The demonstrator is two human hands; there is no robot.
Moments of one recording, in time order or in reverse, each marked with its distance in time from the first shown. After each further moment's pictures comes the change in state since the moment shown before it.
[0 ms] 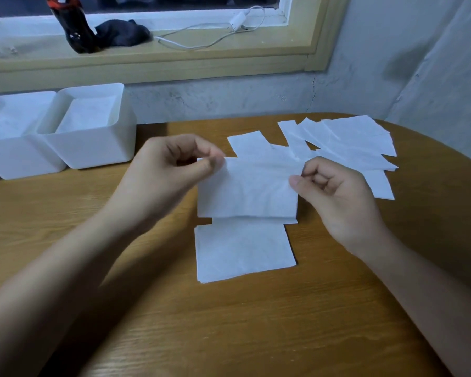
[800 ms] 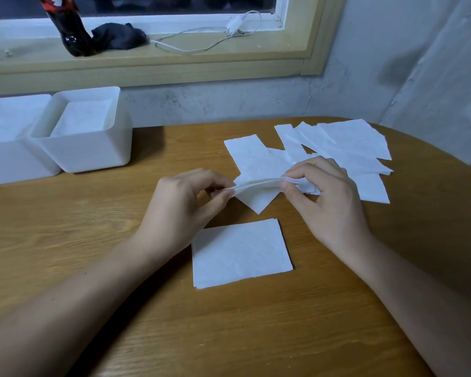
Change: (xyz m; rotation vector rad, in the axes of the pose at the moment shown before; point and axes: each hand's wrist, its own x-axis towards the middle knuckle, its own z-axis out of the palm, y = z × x) left_hand -0.011 -0.036 0.034 0.374 0.048 0.315; right_hand 0.012 0.026 0.008 -0.469 0.183 -0.282
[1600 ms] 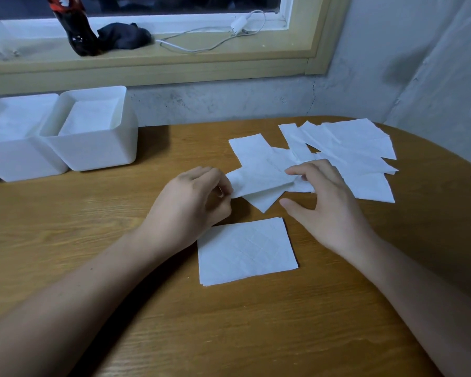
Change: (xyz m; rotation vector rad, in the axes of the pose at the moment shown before) left_hand 0.003 -0.014 0.000 0.173 -0.080 0.139; right_hand -0.007 0.008 0.003 -0.047 -0.215 0.127
